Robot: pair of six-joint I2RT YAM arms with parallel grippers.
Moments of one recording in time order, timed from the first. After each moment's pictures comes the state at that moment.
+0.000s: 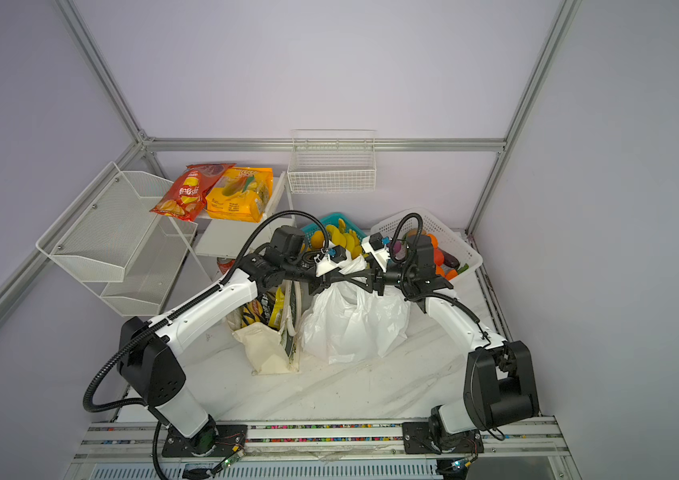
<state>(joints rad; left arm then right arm) -0.62 1.69 1.55 -0.46 0.60 0.60 0.24 1.45 1.04 0.07 -1.15 -0.12</state>
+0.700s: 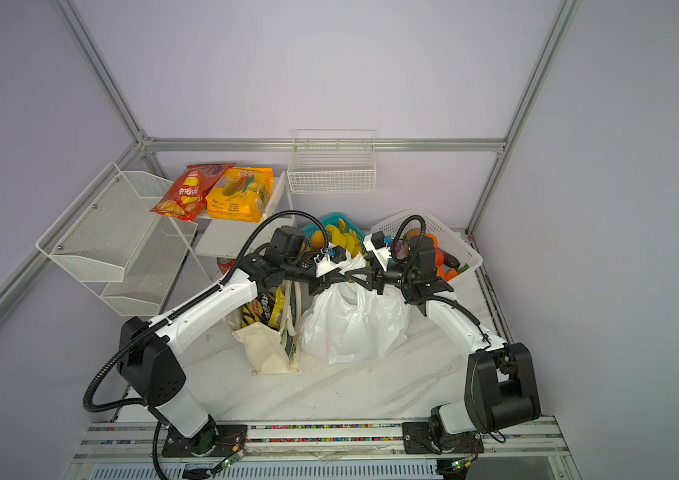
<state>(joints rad) -0.62 1.69 1.54 -0.46 0.62 0.60 0.24 1.44 1.01 0.18 -1.12 -0.04</state>
